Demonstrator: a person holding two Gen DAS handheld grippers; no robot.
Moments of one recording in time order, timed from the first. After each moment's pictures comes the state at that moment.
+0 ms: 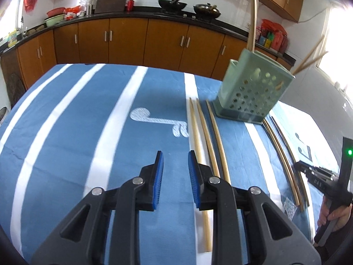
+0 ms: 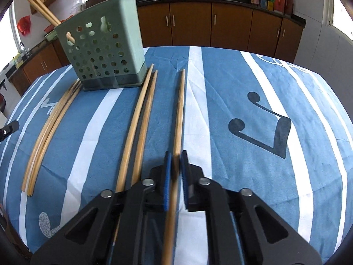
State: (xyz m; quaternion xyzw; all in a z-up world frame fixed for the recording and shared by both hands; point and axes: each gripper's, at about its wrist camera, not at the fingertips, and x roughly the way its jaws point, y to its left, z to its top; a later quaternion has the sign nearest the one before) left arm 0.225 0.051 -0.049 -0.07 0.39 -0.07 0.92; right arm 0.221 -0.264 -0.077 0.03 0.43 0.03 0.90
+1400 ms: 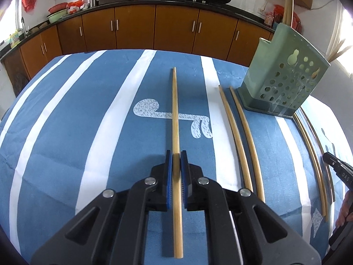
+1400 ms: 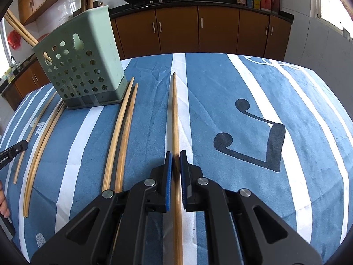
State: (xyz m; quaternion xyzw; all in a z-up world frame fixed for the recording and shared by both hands) left arm 0.272 0.051 -0.081 -0.05 0.43 -0.03 0.90; right arm 0.239 -0.280 -0.079 0.05 0.41 0.00 0.91
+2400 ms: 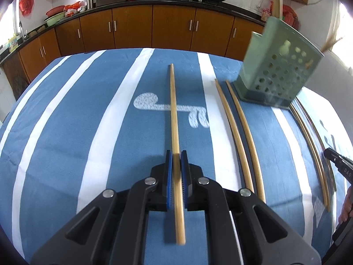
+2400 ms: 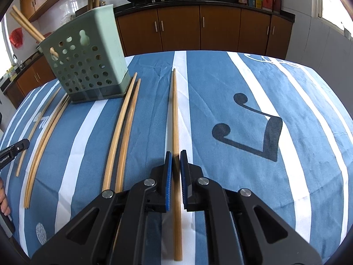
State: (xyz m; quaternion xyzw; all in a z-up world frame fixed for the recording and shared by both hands) left arm 0.254 0.047 -0.083 -0.03 0.43 -0.03 0.90; right arm 0.223 -0.283 -0.079 0.05 0.42 0.01 0.91
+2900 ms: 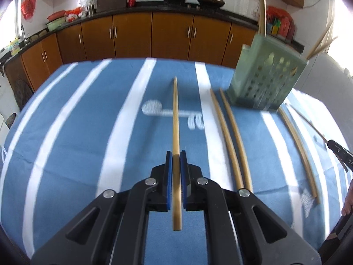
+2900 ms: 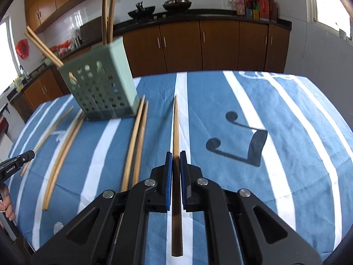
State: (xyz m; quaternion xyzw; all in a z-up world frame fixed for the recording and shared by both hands) left arm 0.230 0.054 -0.048 -0.03 0.40 -0.03 0.91; right arm 0.196 -0.289 -0.038 0.07 0.36 0.01 0.93
